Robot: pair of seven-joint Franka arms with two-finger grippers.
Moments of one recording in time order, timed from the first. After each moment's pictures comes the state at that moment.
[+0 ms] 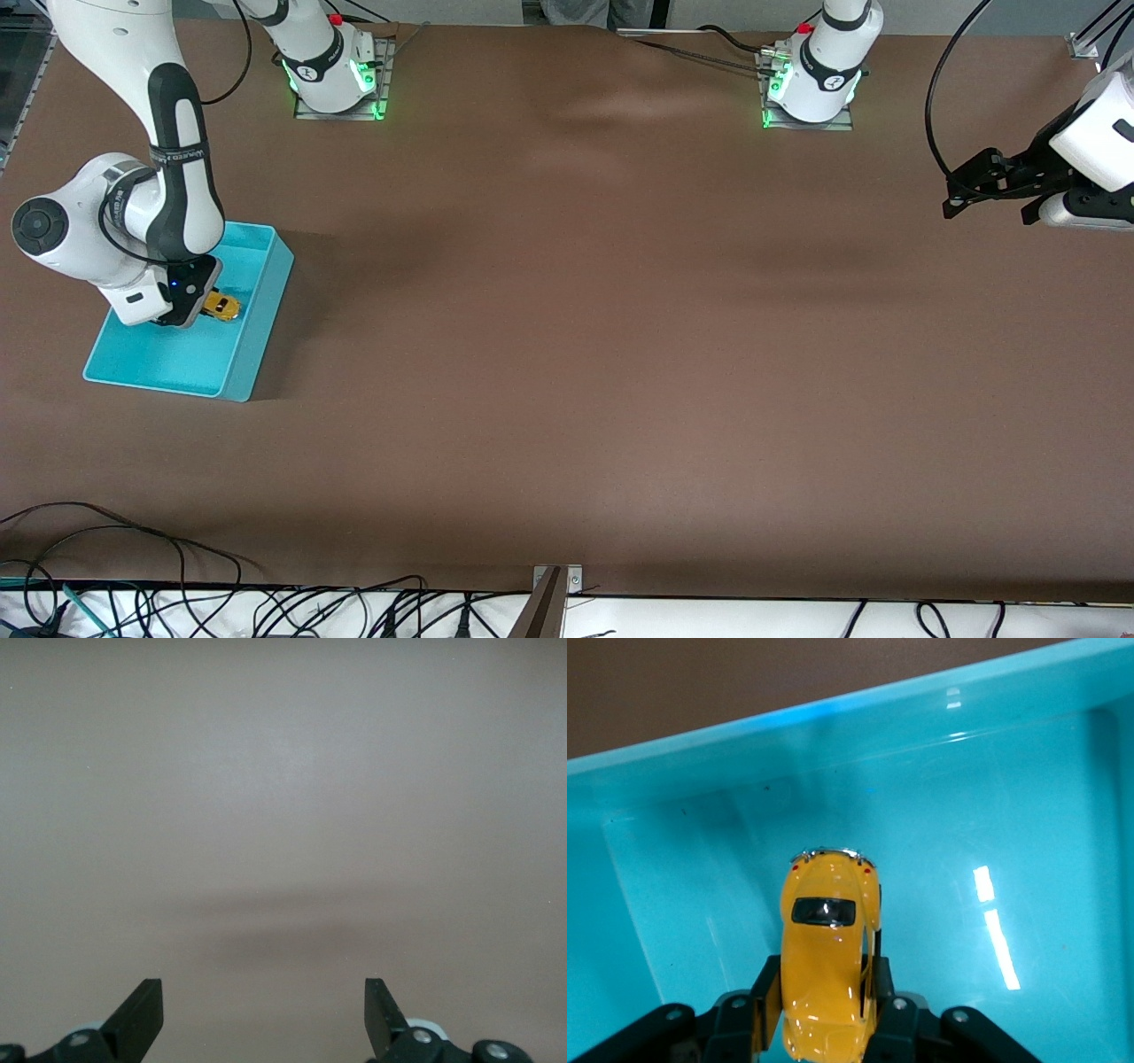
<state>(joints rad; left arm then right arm) -0.01 -0.03 -0.03 -1.62 -0.02 1.57 0.01 0.61 0.48 -0.83 -2.17 0.39 2.40 -1.73</state>
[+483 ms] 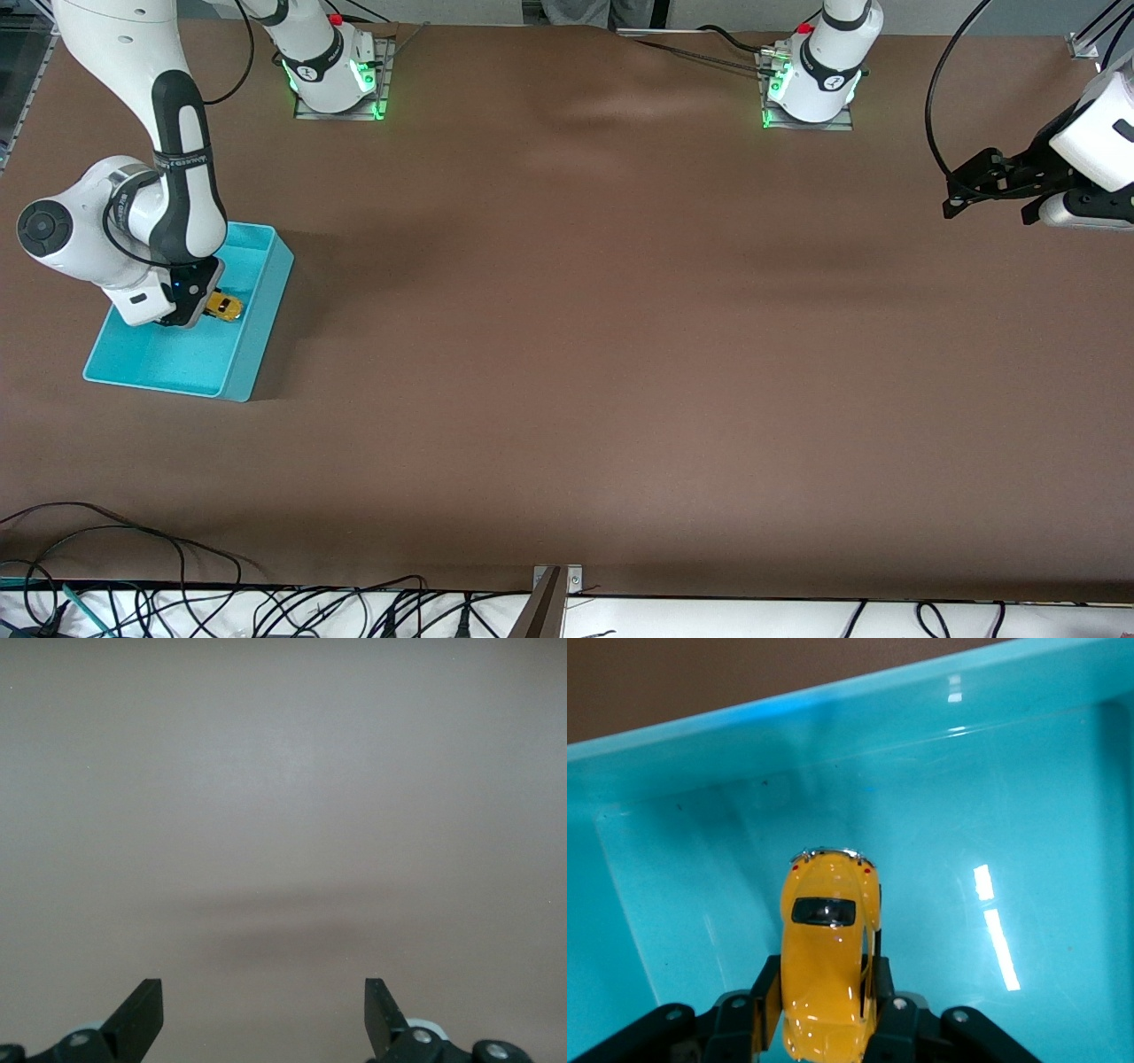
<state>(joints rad) -0.01 -0.03 -0.03 -1.62 -0.02 1.57 0.01 0.61 0.49 -0.83 -2.17 0.40 2.41 -1.73</state>
